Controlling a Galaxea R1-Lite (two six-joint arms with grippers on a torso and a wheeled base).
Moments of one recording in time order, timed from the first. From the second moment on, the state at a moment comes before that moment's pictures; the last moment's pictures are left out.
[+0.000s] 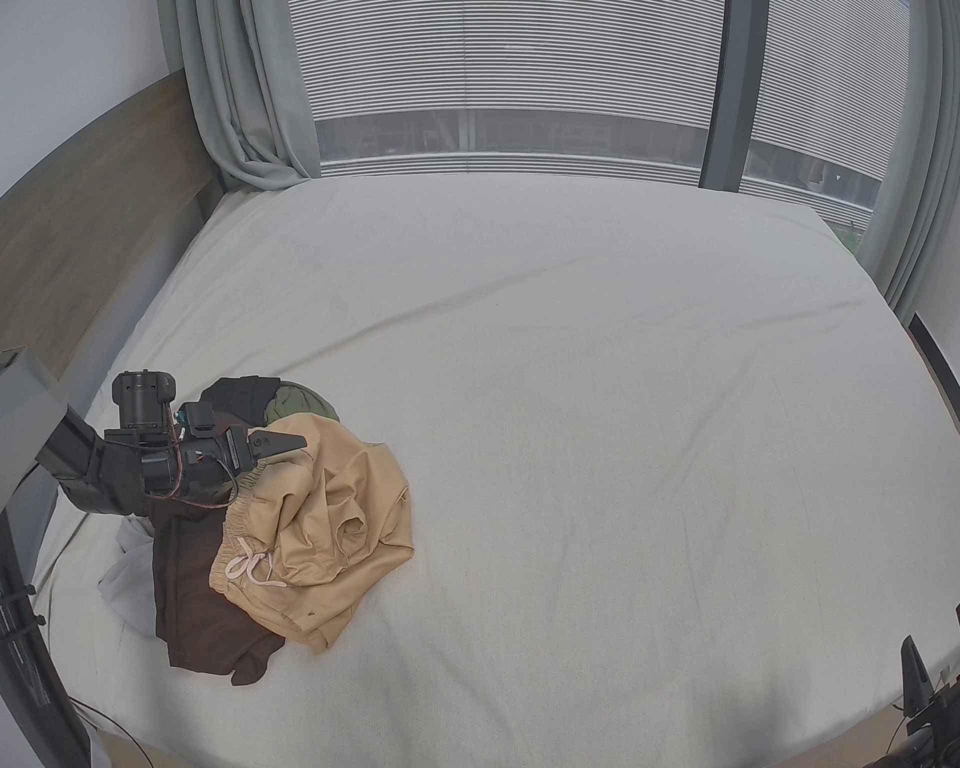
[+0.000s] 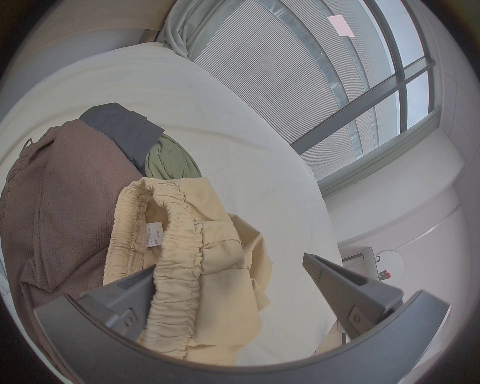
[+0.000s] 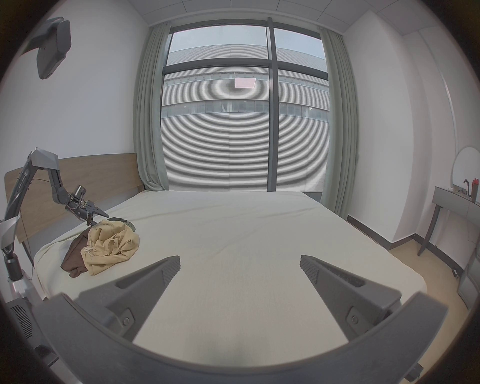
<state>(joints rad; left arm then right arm) 0.09 2.13 -1.00 -0.54 -0.68 -0.37 -0.01 0.02 -0.02 -0.01 -0.03 -0.01</state>
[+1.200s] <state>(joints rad) 0.06 2.02 -0.94 -0.55 -0.68 -0.64 -0.01 0.02 -0.02 -0.01 -0.03 -0.01</state>
